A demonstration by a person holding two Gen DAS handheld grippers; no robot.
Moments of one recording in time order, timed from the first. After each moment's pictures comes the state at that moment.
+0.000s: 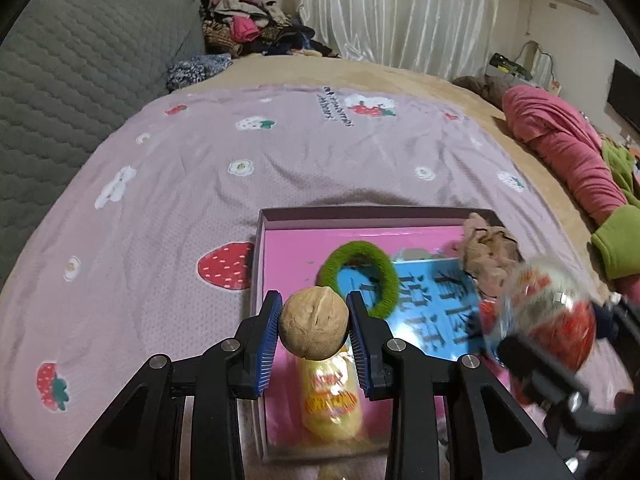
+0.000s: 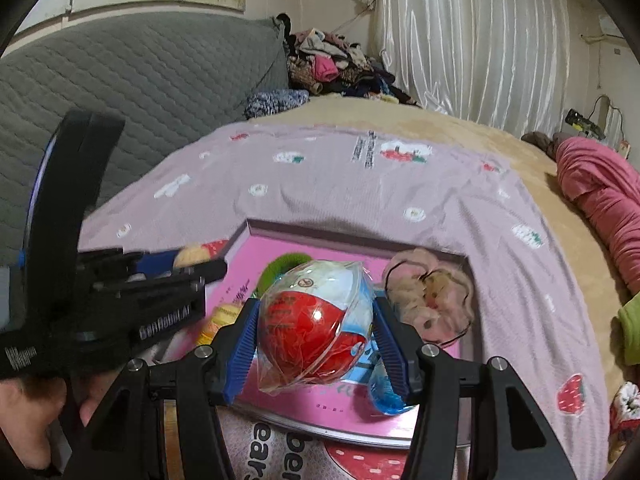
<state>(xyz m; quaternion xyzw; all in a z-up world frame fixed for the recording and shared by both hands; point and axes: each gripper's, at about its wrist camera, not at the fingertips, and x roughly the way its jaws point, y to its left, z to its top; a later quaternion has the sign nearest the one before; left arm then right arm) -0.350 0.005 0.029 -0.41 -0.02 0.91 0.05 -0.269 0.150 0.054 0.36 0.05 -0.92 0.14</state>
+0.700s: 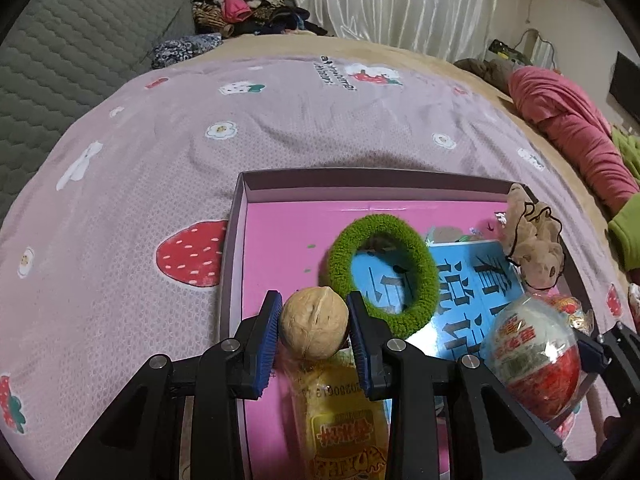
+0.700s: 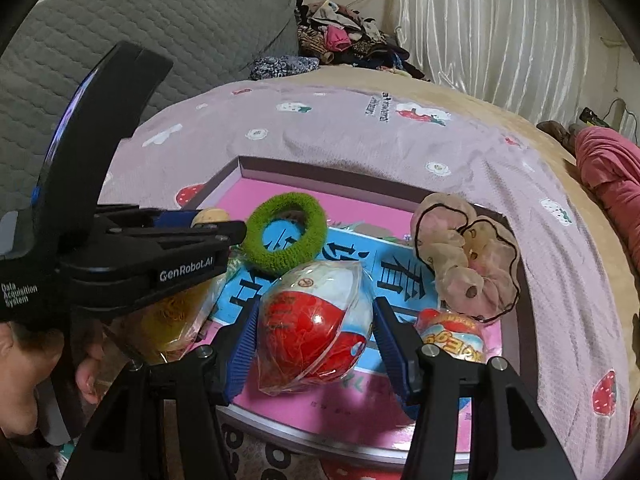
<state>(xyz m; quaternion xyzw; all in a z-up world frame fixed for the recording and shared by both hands) -0.388 0.012 -0.034 -0.44 -0.02 0.90 0.06 -0.292 0.145 -0.016 0.39 0.08 -0.90 0.15</state>
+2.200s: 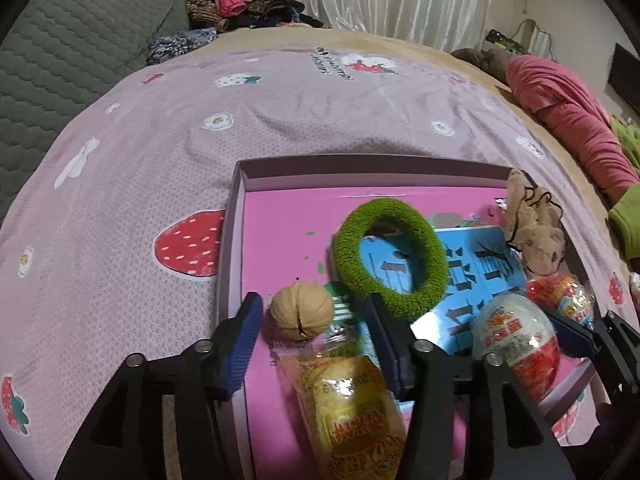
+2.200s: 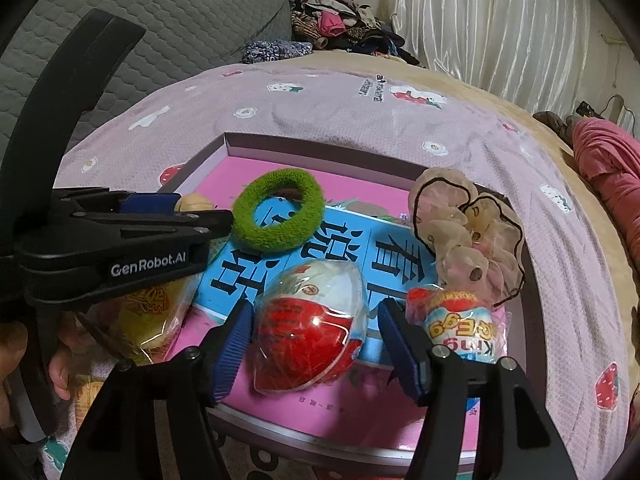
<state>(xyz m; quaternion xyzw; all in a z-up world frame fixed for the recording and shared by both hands) -0.383 0.012 -0.037 -0.45 0.00 0.89 0.07 -0.302 0.142 -0.034 0.41 0.09 -0.90 0.14</state>
